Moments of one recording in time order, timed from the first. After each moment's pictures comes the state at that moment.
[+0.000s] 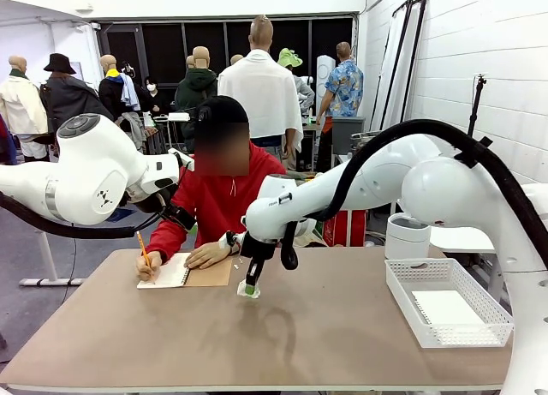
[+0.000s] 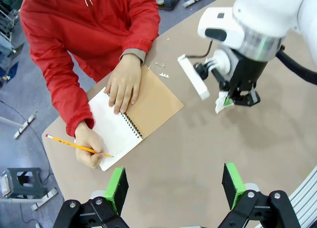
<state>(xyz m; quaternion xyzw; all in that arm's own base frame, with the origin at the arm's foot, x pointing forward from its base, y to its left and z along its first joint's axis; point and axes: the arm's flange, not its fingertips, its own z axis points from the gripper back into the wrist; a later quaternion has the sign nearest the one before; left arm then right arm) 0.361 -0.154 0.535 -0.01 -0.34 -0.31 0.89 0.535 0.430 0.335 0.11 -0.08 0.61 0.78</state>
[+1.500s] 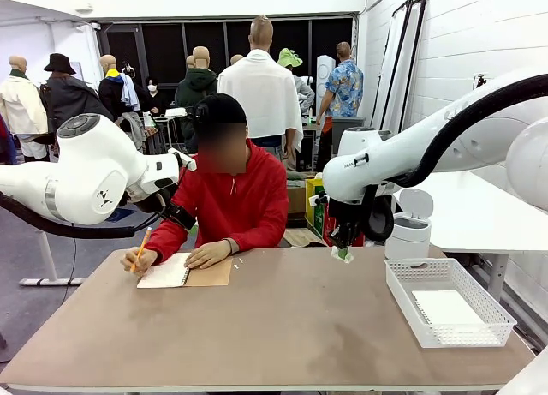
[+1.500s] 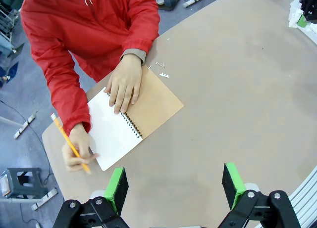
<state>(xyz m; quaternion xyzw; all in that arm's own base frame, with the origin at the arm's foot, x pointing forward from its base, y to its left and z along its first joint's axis) 0.361 -0.154 0.535 -0.01 -0.34 -0.31 0.89 0.503 0.215 0.442 0.00 -0.07 0.35 0.94</state>
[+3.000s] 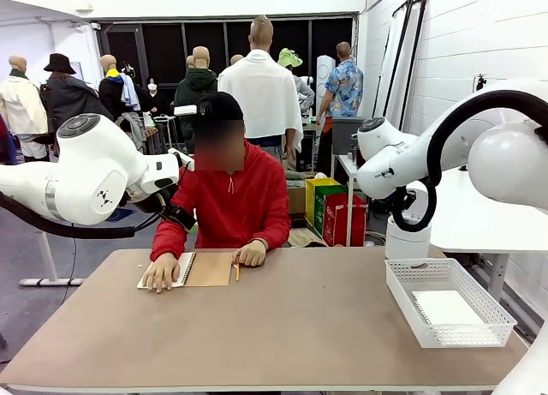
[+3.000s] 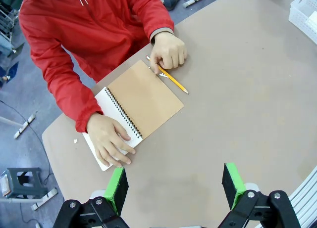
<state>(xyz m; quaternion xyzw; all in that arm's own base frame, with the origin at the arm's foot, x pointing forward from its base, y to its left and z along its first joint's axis) 0.361 -0.154 0.535 -0.01 -0.34 -0.31 0.89 0.626 0.094 0.466 -0.17 -0.21 -0.16 0.95</state>
